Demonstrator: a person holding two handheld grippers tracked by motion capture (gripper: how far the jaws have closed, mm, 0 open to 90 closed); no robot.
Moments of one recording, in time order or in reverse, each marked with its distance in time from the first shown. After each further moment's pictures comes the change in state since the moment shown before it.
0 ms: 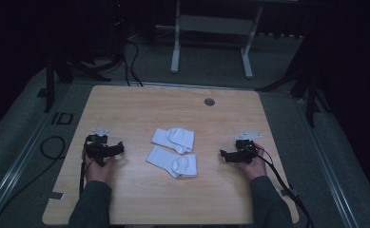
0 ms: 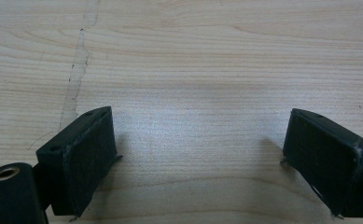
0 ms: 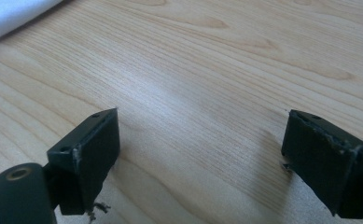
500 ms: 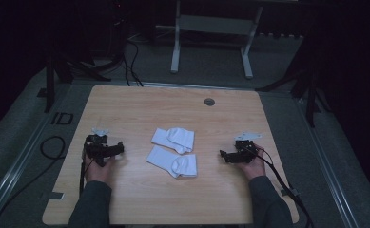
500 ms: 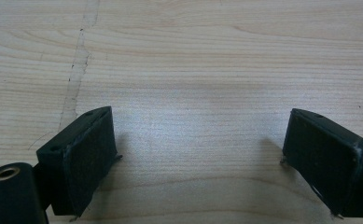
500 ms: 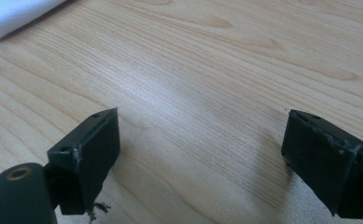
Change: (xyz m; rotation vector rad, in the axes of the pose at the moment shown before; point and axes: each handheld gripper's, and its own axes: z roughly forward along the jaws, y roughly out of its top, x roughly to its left) left arm 0.000 0.000 0.000 -0.001 0.000 0.000; right arm 0.002 -0.001 -0.001 -0.001 0.006 -0.005
